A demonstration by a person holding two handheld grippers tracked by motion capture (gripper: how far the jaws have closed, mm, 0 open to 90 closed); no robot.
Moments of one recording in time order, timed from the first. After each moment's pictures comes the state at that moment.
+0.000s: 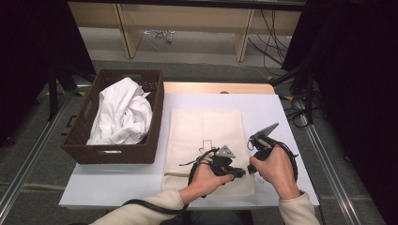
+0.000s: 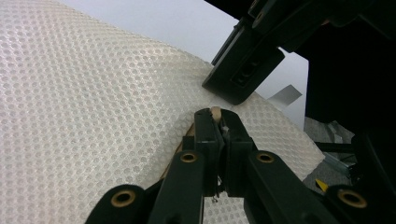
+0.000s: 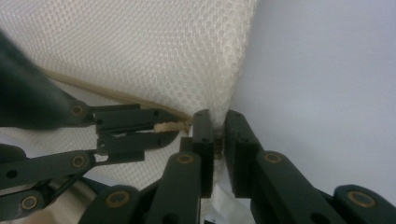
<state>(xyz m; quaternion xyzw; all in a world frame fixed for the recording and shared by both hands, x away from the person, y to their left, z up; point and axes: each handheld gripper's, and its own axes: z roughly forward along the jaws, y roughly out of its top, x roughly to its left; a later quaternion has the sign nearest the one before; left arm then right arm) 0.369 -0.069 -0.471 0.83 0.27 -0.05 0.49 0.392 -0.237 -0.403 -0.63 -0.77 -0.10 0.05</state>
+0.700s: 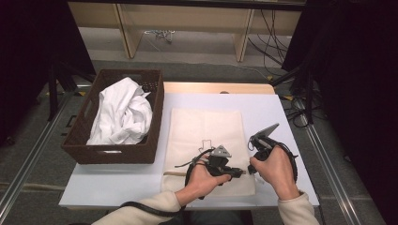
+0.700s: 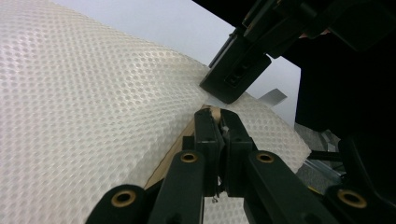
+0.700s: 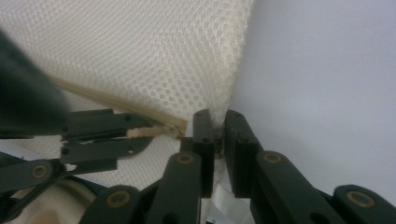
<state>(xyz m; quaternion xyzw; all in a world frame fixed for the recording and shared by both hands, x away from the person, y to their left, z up) 0.365 -0.058 -0.467 0.81 0.29 -0.07 0.50 0.392 -0.240 -0.406 -0.62 -0.78 -0.11 0.03</state>
